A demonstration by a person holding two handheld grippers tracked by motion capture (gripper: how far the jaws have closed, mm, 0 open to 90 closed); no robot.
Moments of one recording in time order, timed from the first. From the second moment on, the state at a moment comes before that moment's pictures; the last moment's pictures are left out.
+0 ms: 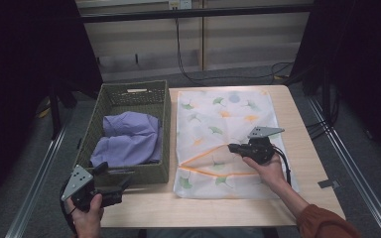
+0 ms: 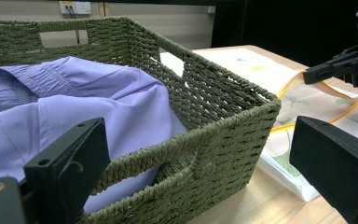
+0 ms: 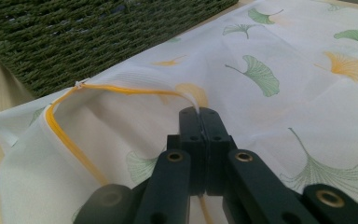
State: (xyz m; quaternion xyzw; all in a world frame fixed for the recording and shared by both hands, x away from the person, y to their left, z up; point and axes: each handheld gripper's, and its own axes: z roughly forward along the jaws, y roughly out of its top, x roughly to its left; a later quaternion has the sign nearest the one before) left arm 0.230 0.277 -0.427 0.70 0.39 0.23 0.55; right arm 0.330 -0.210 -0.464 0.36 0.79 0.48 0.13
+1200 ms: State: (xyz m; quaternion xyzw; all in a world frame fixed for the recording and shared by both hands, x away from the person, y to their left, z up) left arm 0.229 0.274 -0.426 0.70 0.38 0.22 0.57; right arm 0.341 -0.220 -0.421 0.36 0.75 0.54 0.15
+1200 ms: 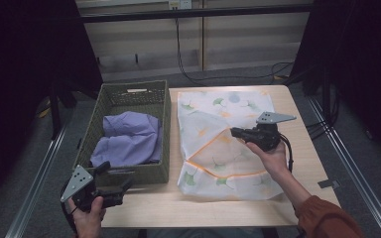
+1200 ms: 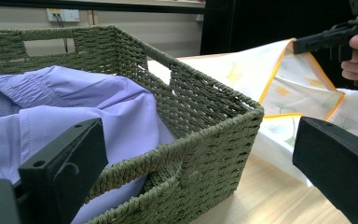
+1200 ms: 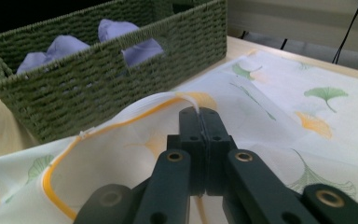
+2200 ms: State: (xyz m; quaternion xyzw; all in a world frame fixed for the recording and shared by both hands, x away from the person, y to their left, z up) left arm 0.262 0.279 -0.398 0.74 0.36 0.21 0.53; right arm 0.355 -0.218 -0.402 0.34 0.74 0.56 0.16
